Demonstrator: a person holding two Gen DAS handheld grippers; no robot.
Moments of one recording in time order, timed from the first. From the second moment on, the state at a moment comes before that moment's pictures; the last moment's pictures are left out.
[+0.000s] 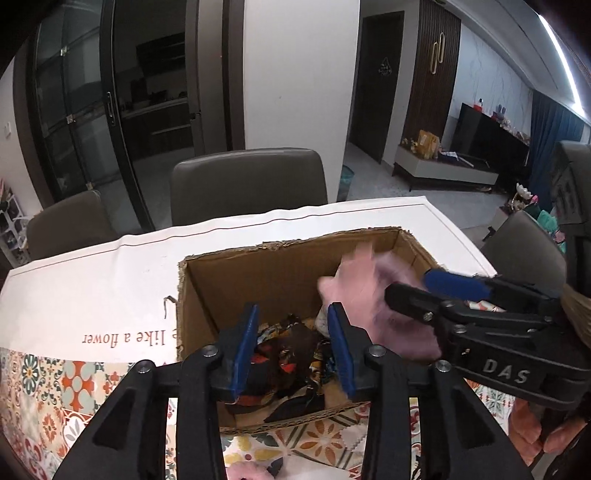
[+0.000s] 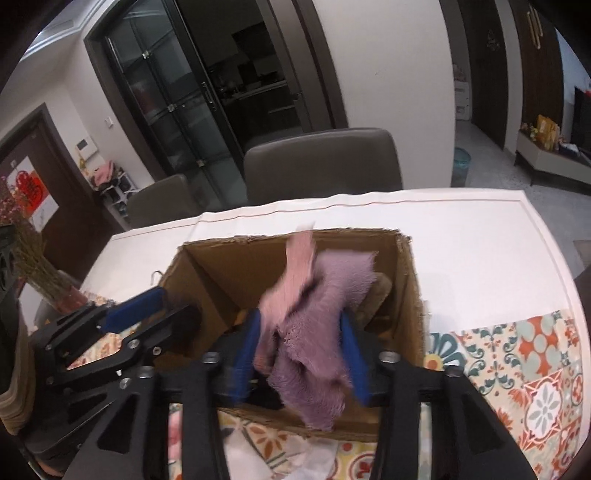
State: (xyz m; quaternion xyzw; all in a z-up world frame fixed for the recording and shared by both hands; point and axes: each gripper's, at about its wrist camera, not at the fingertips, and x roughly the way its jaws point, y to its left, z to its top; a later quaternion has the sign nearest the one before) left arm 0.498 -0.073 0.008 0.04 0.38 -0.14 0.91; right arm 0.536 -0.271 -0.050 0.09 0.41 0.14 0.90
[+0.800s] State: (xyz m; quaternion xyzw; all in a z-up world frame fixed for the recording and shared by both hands) left arm 0.424 -0.032 0.045 0.06 0.33 -0.09 0.94; right arm 0.474 -0.261 -0.005 0.06 0.36 0.06 0.93
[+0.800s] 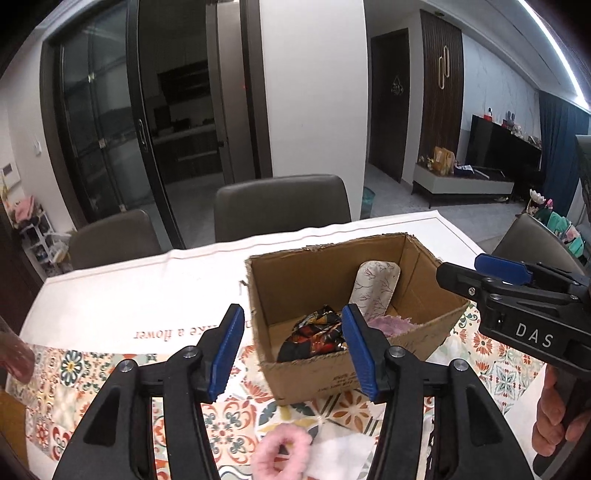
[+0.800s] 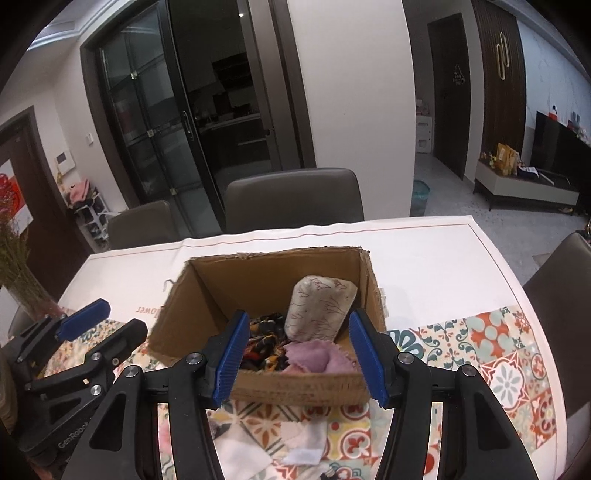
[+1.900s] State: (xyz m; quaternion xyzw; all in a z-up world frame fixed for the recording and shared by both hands) left arm 0.388 -0.010 -0.008 0.09 0.44 -0.10 0.89; right arm 0.446 -0.228 -0.057 0.04 0.48 0.06 0.87
